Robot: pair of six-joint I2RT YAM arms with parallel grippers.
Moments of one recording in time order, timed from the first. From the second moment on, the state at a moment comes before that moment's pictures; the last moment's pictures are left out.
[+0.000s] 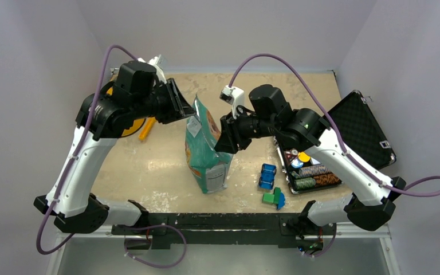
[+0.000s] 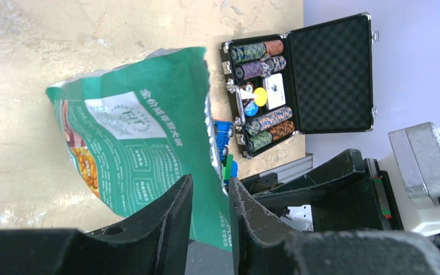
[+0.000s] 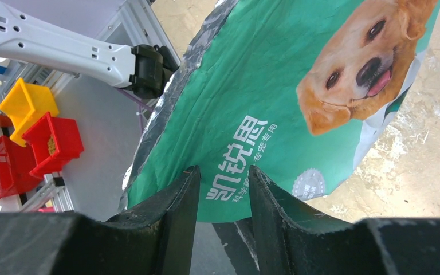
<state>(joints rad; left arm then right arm) -0.60 1.35 1.96 -1.24 0.10 -0.82 0.89 1.34 1.64 -0.89 -0.35 0.31</state>
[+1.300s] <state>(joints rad) -0.58 1.22 1.60 -0.88 0.27 -0.94 0.89 1.35 1.68 -0.92 -0.27 0.33</state>
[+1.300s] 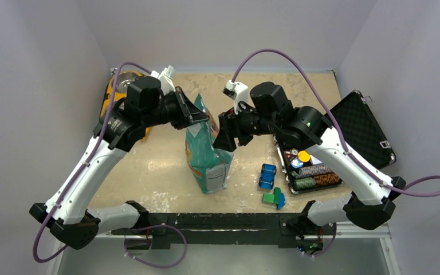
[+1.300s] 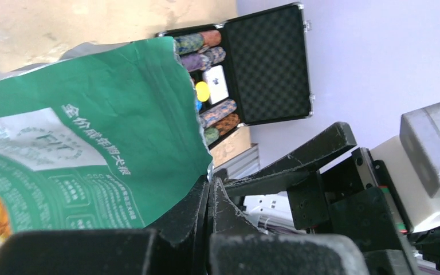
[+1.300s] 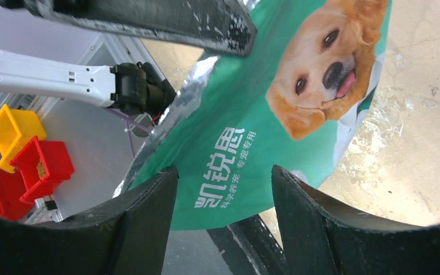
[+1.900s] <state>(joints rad) -0.58 1.07 1.24 -0.41 0.30 -1.10 0.92 1.43 1.73 -0.91 -0.17 0.39</state>
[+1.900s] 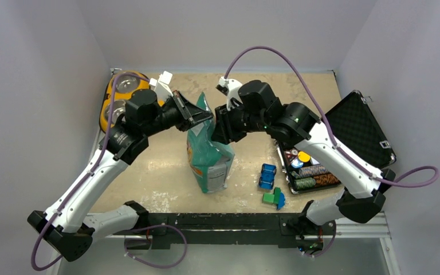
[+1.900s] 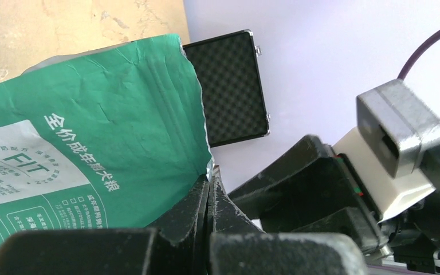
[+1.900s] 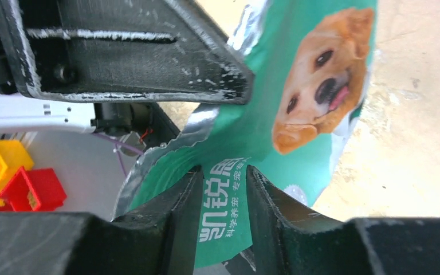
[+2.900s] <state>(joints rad) -0.57 1.07 1.29 -0.47 0.32 -0.98 0.89 1.49 1.90 -0.95 -0.04 0.61</state>
